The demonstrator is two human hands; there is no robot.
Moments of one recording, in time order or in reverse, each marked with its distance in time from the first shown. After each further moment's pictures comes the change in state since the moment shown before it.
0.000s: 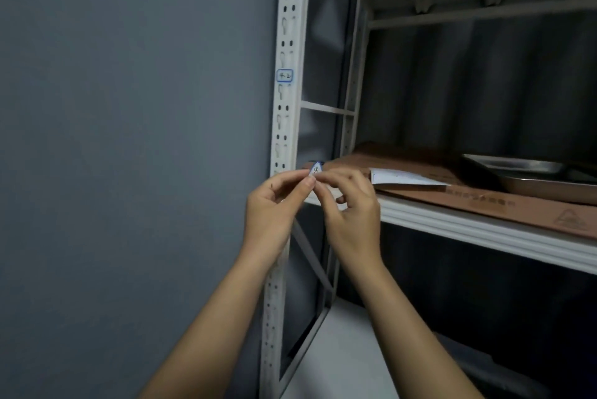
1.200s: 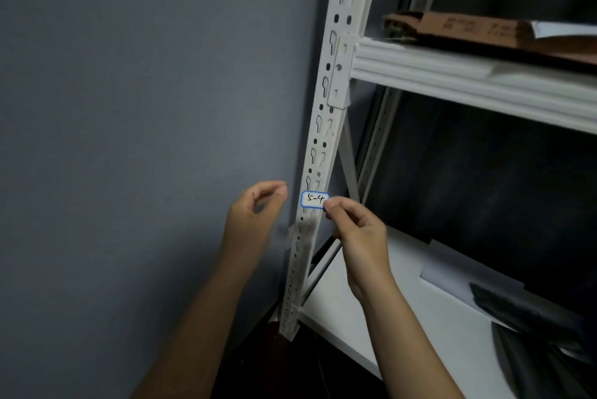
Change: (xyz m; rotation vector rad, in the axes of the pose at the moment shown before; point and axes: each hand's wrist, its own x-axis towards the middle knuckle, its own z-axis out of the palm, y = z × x) left_hand -0.049 -0.174 -0.137 0.381 0.146 -0.334; right_hand -0.161 0.088 0.092 0.480 -0.120 1.011
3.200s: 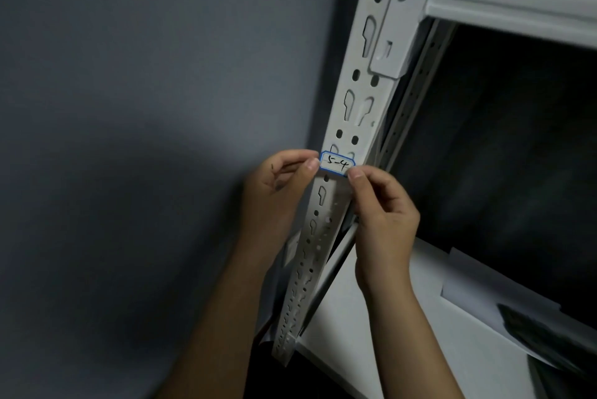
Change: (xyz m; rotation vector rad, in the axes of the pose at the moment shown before) left_hand 0.097 -0.052 0.050 -0.208 -0.106 0.064; right_hand 0.105 0.049 0.030 0.028 0.164 -0.269
